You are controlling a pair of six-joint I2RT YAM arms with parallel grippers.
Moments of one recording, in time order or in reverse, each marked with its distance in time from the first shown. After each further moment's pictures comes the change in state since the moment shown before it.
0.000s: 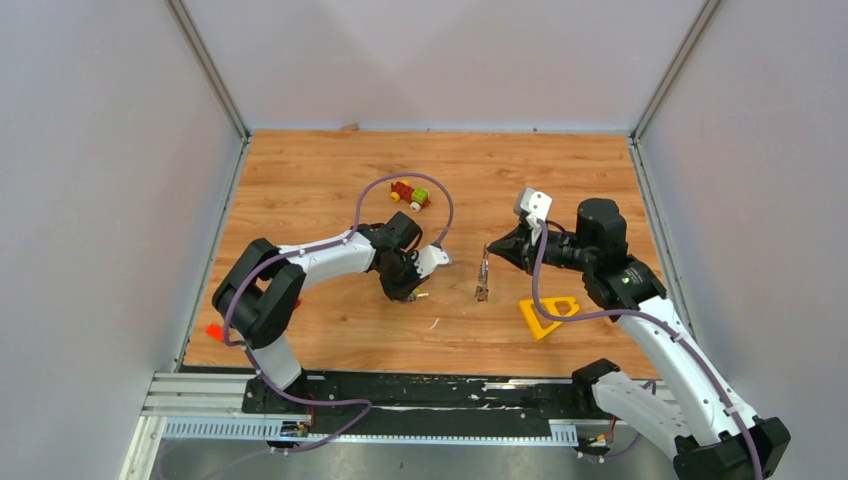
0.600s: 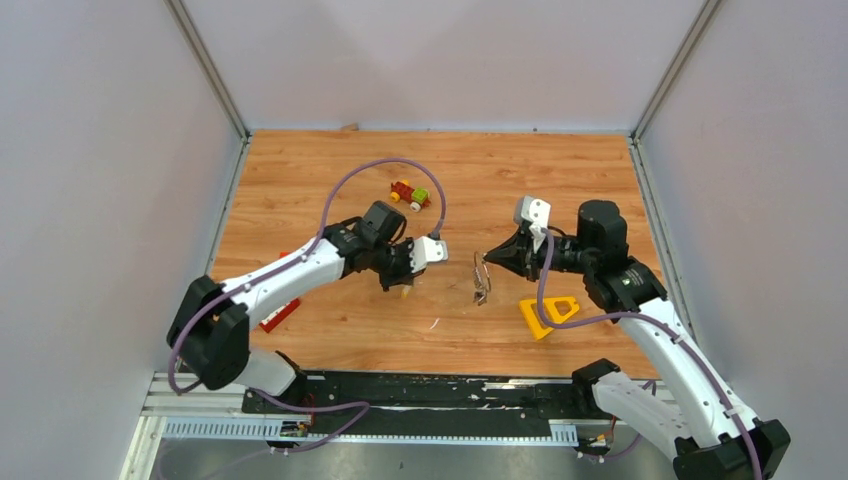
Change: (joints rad) left arm 0.000 -0.225 -0.006 0.000 0.073 0.149; right arm -0.003 -0.006 -0.009 -0.003 -0.100 -0.032
